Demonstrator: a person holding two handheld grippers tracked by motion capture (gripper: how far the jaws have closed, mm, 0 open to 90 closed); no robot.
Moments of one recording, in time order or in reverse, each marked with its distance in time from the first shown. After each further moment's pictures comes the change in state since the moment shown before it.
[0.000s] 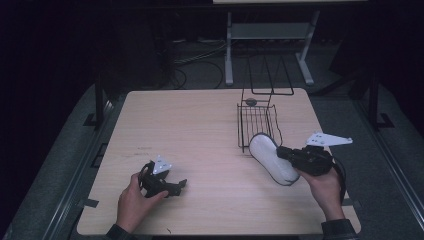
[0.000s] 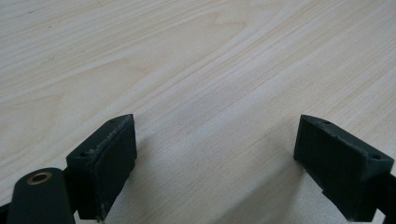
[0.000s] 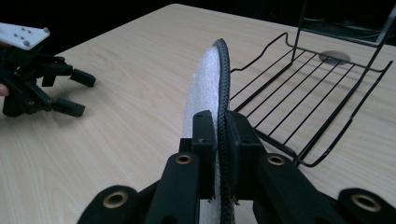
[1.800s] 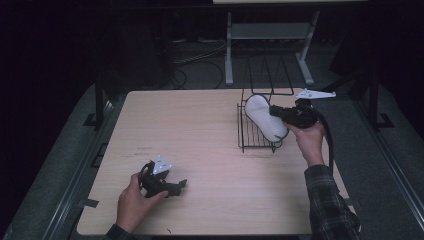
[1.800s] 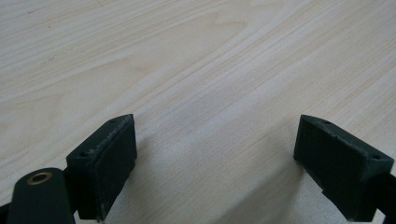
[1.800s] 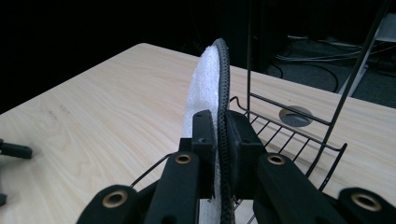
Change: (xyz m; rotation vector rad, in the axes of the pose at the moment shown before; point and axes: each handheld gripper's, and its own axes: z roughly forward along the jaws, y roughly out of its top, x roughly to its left) left arm 0.000 0.000 0.000 0.003 -0.002 0.000; right arm -0.078 0.073 0.069 -0.059 -0.020 0.058
